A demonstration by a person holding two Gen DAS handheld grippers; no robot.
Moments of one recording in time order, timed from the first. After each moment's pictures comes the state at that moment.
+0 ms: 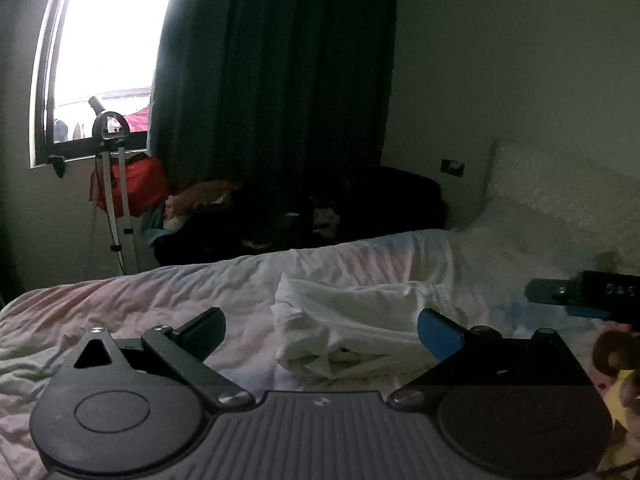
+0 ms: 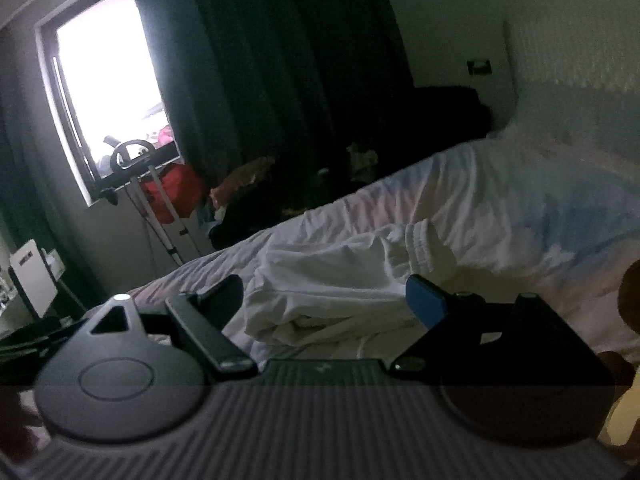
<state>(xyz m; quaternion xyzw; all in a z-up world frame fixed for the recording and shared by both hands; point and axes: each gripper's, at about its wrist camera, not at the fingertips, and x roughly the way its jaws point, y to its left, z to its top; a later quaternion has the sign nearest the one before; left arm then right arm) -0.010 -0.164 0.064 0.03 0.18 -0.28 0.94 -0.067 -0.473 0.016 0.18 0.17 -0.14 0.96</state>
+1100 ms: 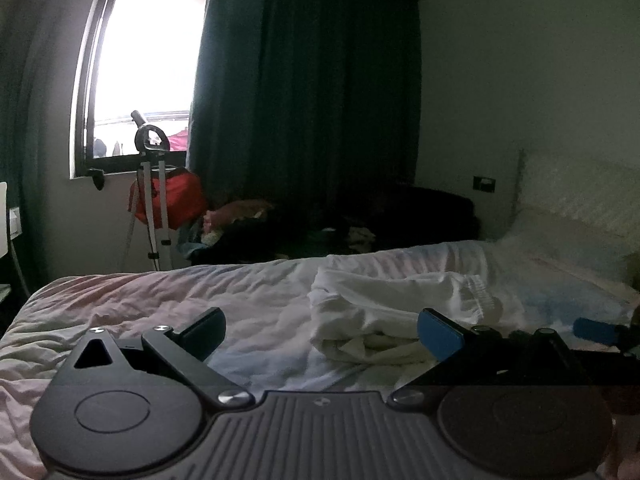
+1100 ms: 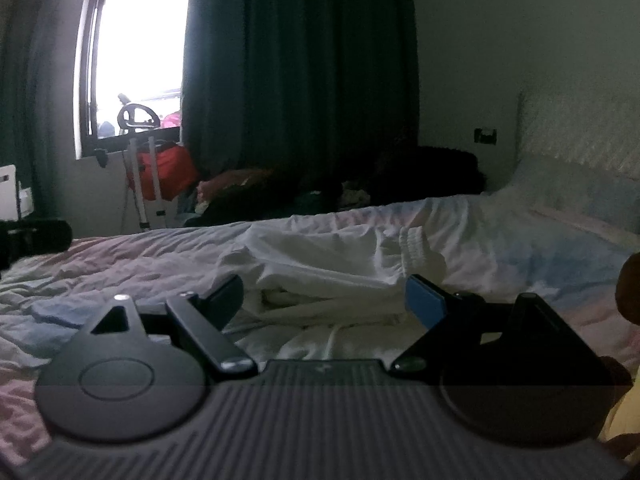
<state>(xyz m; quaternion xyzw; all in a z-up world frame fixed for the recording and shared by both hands) -0.046 -0.141 -0.005 0.03 0.15 -0.24 0.96 -0.078 -0.409 -0.078 0.05 0.12 -0.17 0.98</state>
